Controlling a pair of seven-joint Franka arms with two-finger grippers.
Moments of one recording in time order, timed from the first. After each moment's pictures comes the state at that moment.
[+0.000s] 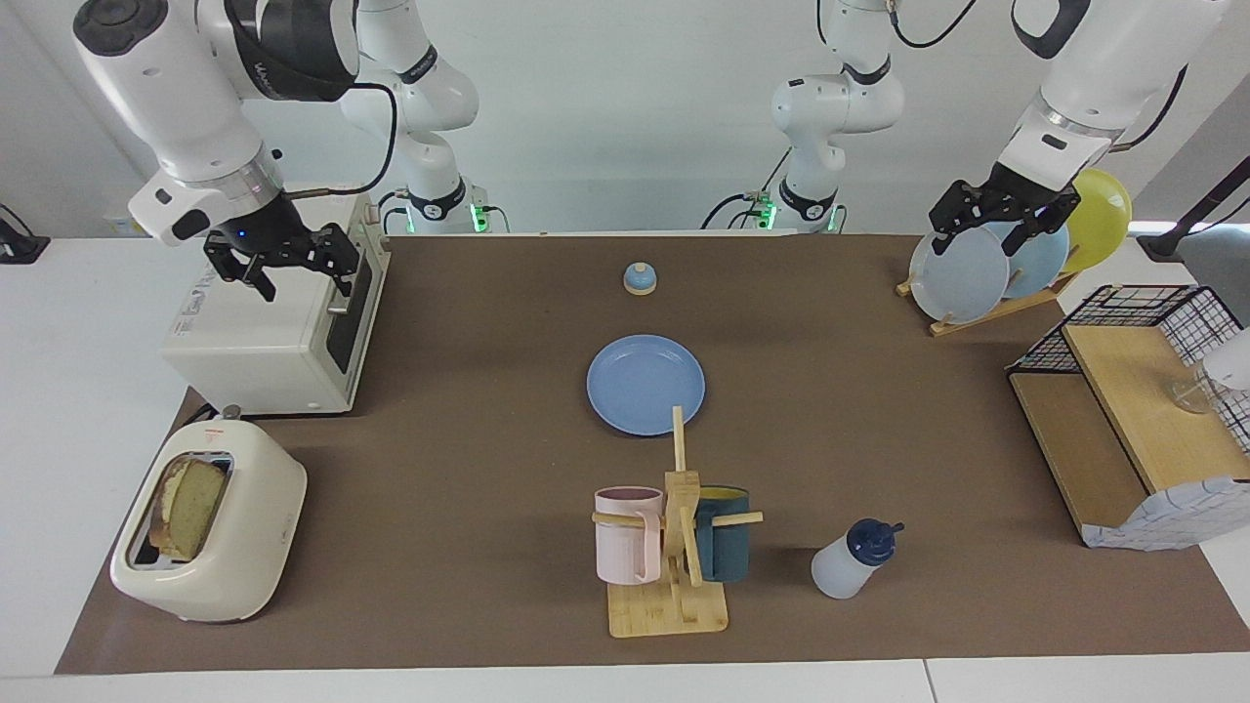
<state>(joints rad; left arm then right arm) -0.02 -0.08 -0.04 -1.64 -0.03 1.53 0.03 0.01 0.01 -0.04 -1.66 0.01 1.71 -0.06</state>
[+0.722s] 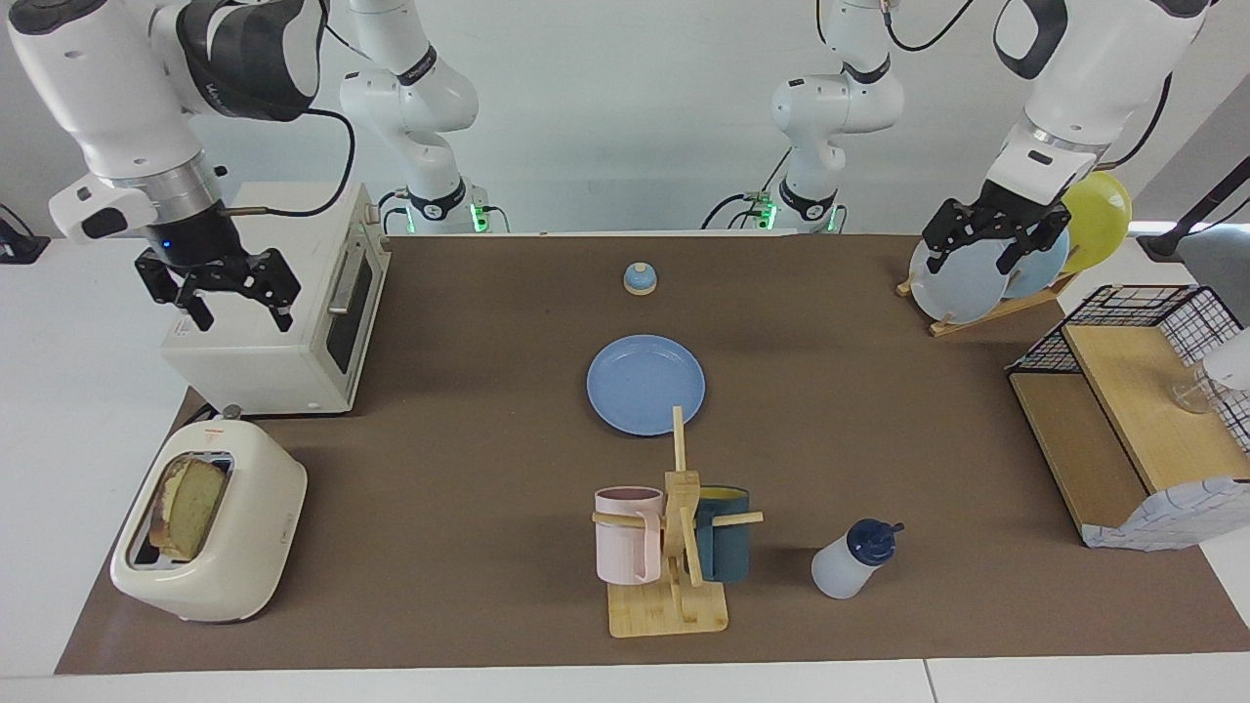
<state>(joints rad) -0.07 -0.17 -0.04 -1.95 -0.02 1.90 0.01 -0.09 0.03 -0.05 -1.75 0.01 2.14 -0.07</state>
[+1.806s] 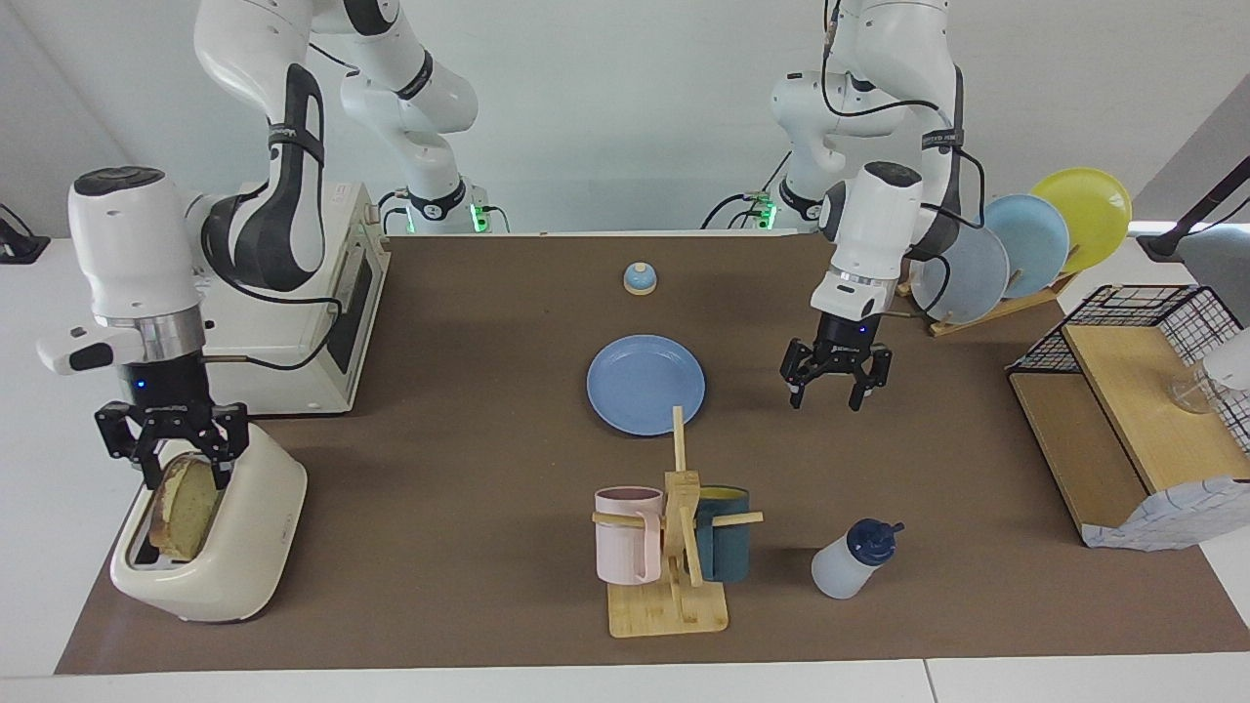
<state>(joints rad) -0.26 0.09 -0.04 -2.26 -0.02 2.88 -0.26 -0.13 0.29 -0.05 -1.73 0.01 2.60 -0.22</state>
